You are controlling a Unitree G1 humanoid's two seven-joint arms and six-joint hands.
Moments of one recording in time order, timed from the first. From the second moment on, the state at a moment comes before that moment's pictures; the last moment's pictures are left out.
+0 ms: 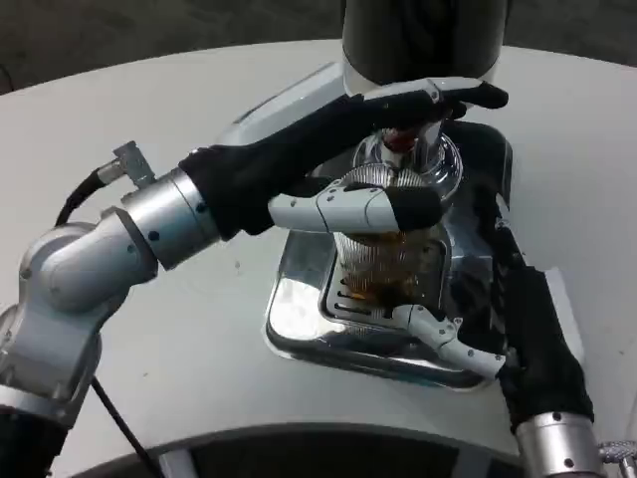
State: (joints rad) left arm -0.77 0.50 -0.14 0.19 0.01 -0.46 -0.62; right arm -0.12 0.03 0.08 -0.08 -0.27 -0.12 -0.15
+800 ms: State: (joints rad) left arm -0.78 0.50 -0.14 0.22 0.01 -0.48 -0.59; right arm -0.26 0.07 0.12 0.18 -0.31 -0.31 -0.35
